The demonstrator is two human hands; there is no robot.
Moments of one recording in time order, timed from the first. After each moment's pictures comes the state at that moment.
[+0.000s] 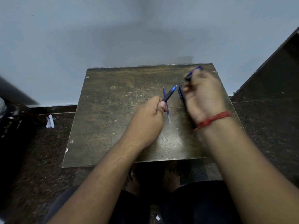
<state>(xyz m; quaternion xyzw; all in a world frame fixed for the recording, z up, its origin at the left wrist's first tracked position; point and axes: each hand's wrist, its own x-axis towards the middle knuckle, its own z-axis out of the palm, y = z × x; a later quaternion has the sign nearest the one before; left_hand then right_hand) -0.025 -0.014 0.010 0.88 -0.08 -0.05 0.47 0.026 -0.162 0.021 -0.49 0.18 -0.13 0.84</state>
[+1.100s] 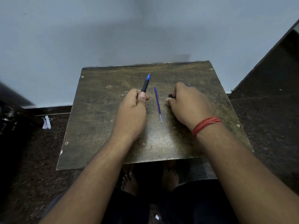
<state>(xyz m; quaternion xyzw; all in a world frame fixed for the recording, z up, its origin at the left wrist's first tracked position) -0.012 -0.004 -0.001 0.82 0.04 0.00 0.57 0.006 -0.159 0.012 -0.99 0.04 -0.02 0.14</state>
